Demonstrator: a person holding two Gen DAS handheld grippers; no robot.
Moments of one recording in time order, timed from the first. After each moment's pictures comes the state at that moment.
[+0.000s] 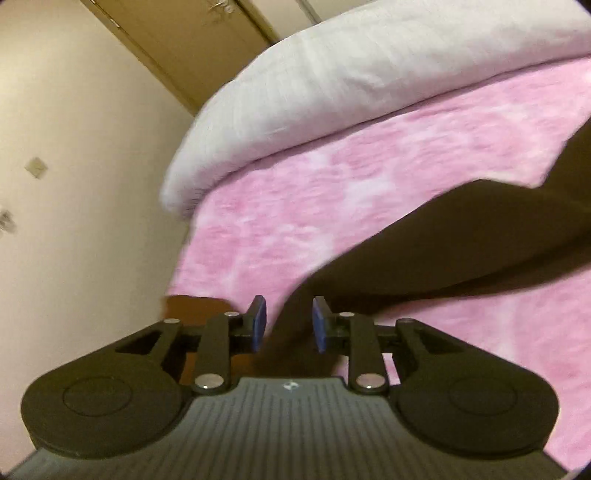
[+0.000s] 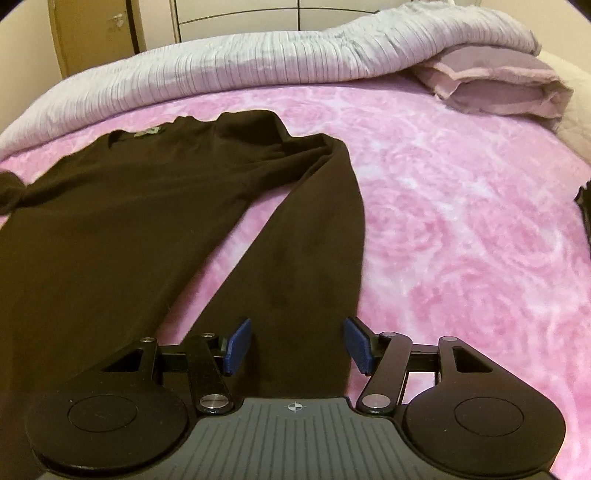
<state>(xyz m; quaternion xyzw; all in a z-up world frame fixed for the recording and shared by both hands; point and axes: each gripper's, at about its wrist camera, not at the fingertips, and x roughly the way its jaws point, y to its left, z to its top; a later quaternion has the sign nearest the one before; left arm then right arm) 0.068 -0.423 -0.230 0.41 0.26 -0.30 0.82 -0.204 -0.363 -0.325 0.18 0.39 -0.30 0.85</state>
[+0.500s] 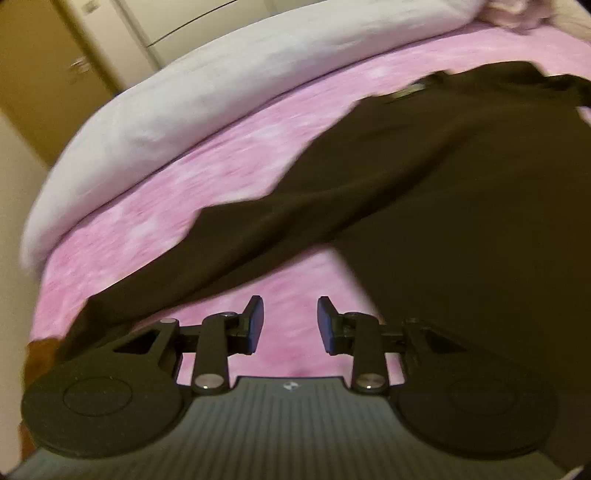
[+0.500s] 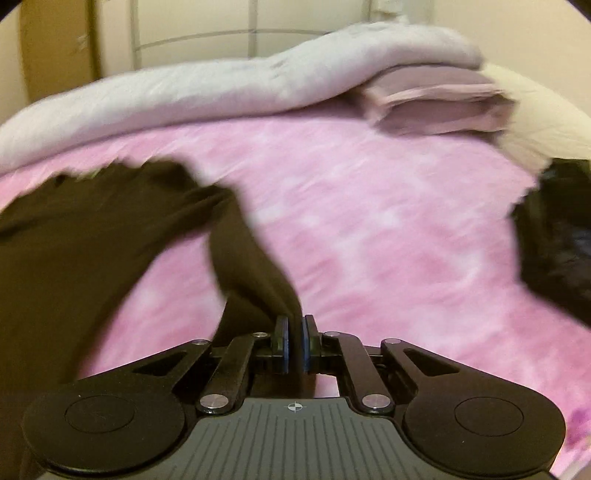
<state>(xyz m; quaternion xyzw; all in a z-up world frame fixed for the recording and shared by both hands) -0.124 -0.436 -0.266 0.40 0.24 -0.52 0.72 -0.262 -0.420 -0.274 0.16 0.35 -0.39 0.84</state>
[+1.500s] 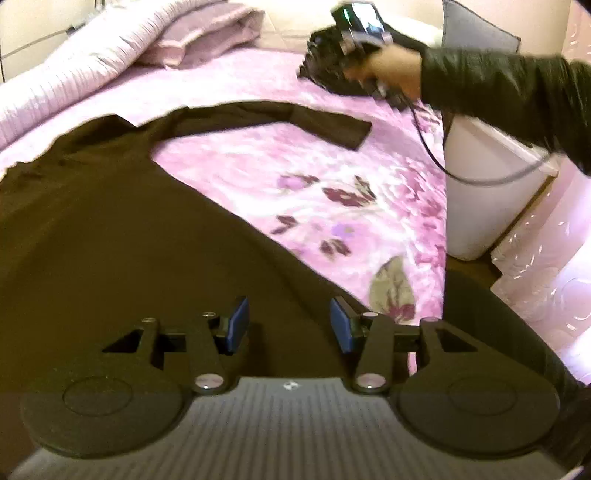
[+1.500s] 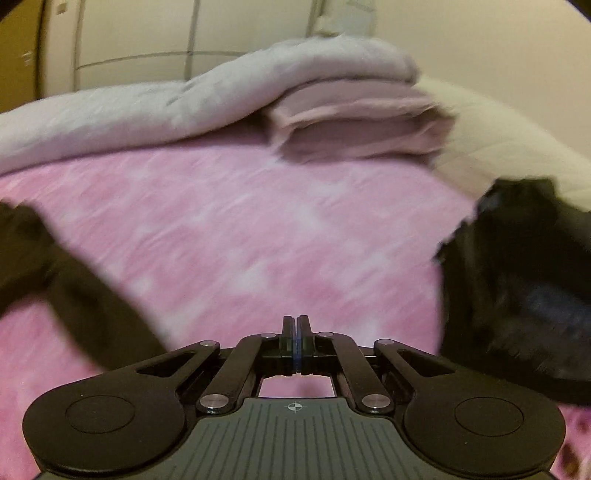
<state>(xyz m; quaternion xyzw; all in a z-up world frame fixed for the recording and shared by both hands) -0.494 -0.482 -0.319 0.33 0.25 -0.81 0.43 -0.281 -0.553 -0.293 0.11 0.32 -0.47 0.82</state>
